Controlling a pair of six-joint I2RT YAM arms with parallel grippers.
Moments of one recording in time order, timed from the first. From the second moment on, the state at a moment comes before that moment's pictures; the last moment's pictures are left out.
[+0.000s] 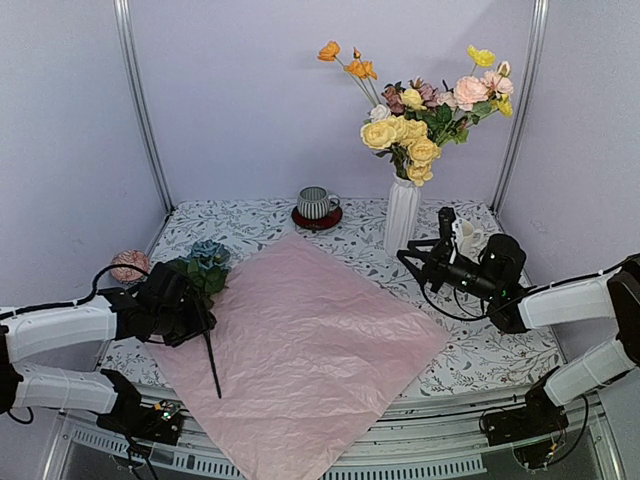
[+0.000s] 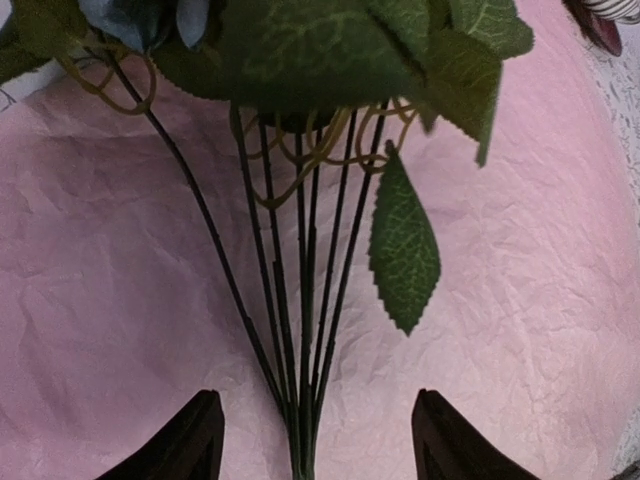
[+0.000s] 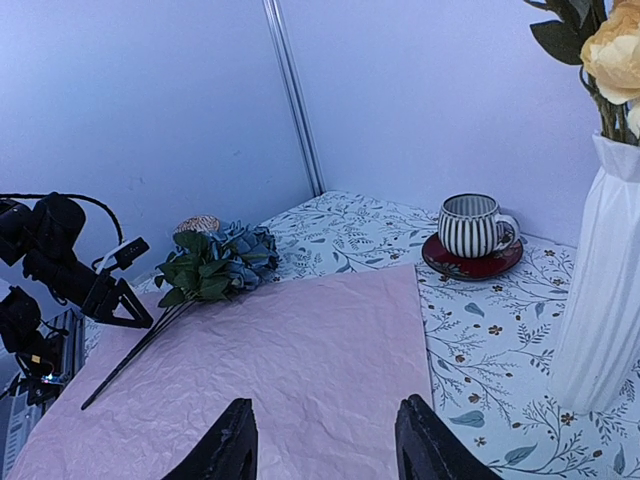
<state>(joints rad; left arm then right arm) -0.55 1.05 0.46 -0.39 -0.16 -0.92 0.52 1.38 0.46 0.92 -0.42 0.21</state>
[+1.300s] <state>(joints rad) -0.50 0.76 0.56 -0.29 0.03 -0.68 0.73 1.35 0.57 0.80 -0.43 0.26</state>
